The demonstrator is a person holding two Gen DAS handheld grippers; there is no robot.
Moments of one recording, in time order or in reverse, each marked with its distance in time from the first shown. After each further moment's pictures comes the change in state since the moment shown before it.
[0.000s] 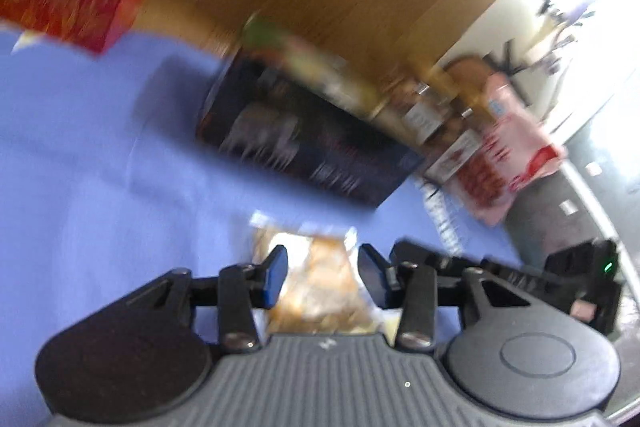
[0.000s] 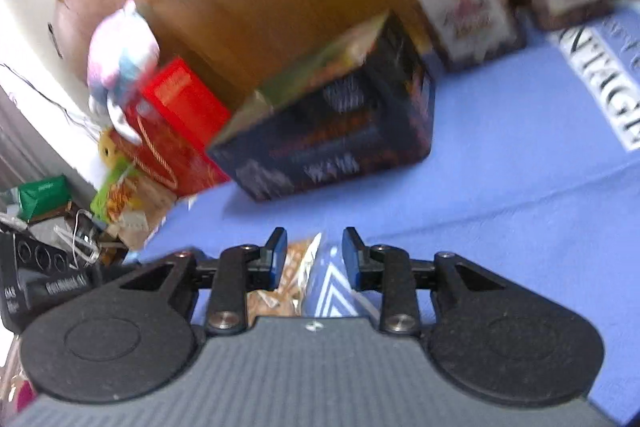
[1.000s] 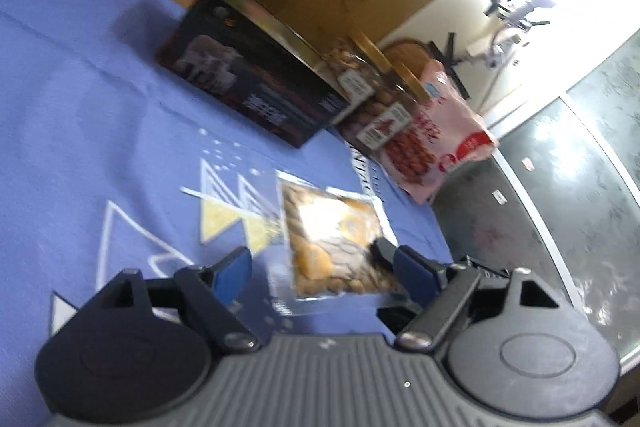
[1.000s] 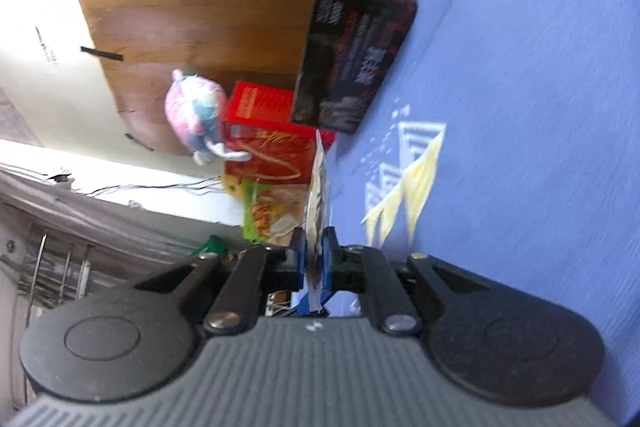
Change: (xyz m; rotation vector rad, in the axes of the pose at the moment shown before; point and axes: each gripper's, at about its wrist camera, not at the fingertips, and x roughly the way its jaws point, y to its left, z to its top) left arm -0.045 -0.029 -0.059 -0.073 0.001 -0.205; right arm -0.064 -0.014 -0.063 0.555 0.041 0.452
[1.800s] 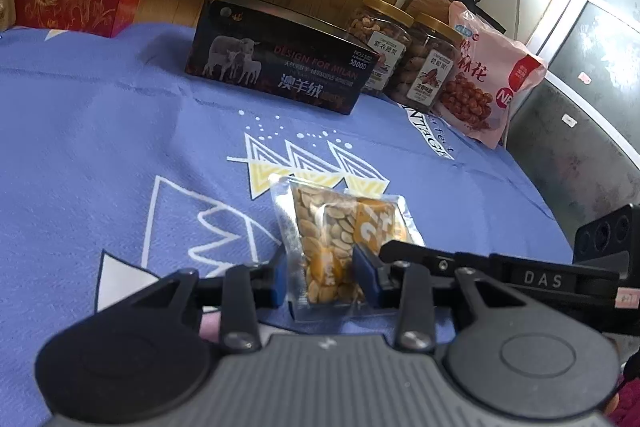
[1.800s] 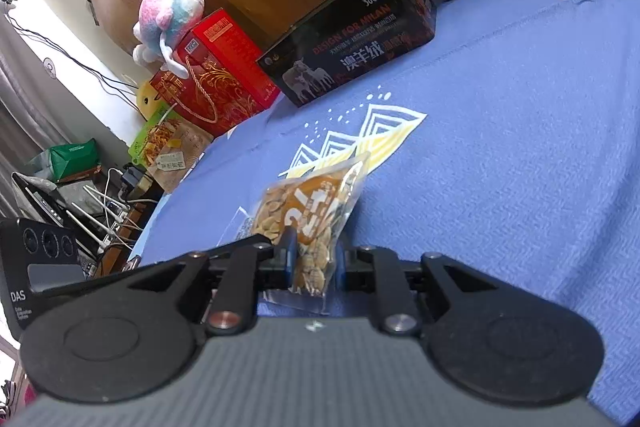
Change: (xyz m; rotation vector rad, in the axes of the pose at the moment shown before) left arm 0.002 -0.022 -0.049 0.266 -0.004 0.306; right arm 0.009 0.024 -0.061 -0.549 -0.048 -0.404
